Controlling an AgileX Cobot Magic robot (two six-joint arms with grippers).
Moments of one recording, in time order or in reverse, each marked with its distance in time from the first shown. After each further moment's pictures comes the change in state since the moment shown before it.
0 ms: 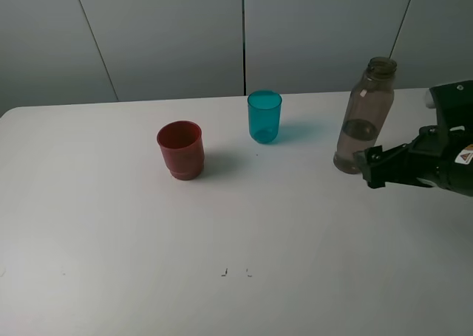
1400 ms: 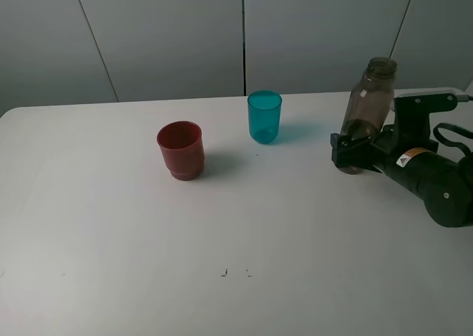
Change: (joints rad) left arm 0.000 0.000 0.000 0.000 0.000 0.000; right arm 0.000 0.536 -0.129 -0.017 -0.626 0.129
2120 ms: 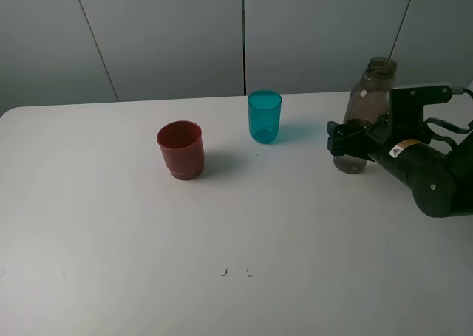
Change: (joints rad) left arm 0.000 0.000 0.000 0.000 0.000 0.000; right arm 0.000 0.040 -0.058 0.011 -0.052 -0.002
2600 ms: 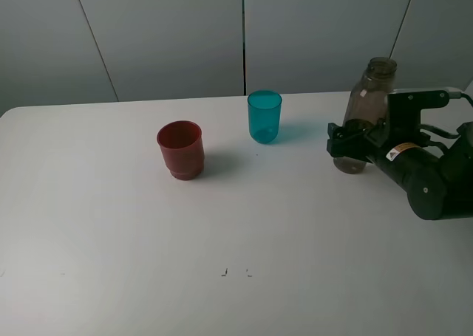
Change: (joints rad) left arm 0.000 0.000 0.000 0.000 0.000 0.000; right arm 0.000 0.054 -0.011 0.019 -0.058 -0.002
